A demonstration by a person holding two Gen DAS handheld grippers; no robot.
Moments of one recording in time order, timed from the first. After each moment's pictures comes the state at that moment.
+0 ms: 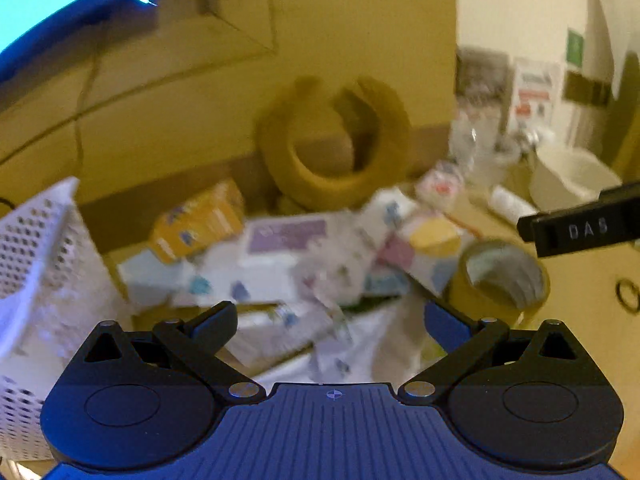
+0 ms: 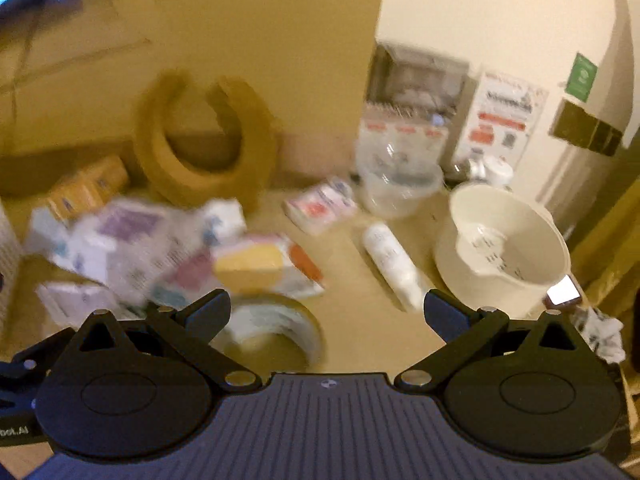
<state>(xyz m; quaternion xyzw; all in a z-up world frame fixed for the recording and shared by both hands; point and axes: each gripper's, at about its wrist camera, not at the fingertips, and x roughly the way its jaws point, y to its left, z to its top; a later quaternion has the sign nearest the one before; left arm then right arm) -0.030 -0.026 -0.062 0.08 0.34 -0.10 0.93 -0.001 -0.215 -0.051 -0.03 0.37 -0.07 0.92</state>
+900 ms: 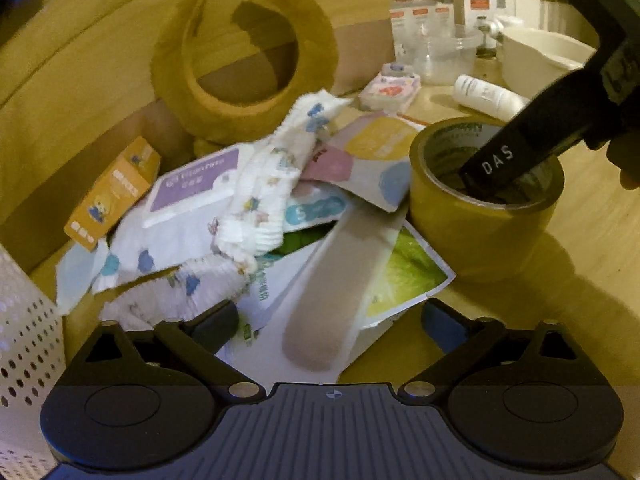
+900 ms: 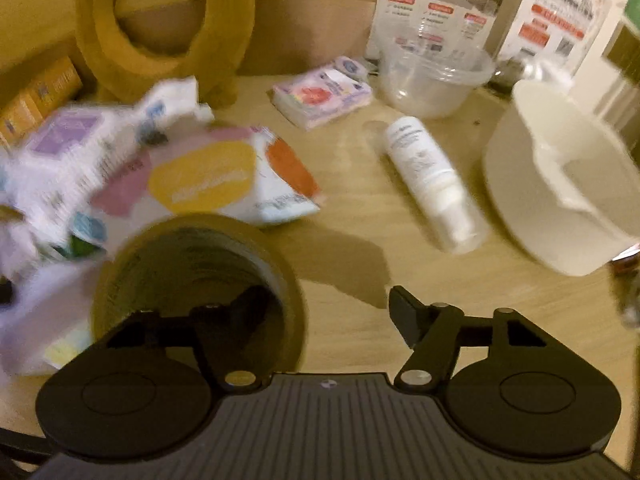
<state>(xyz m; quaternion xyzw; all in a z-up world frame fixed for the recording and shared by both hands) -0.006 -0.081 -0.136 0.18 0.38 -0.13 0.90 0.055 -0.242 -0.129 0.00 0.49 -0.04 0.87</state>
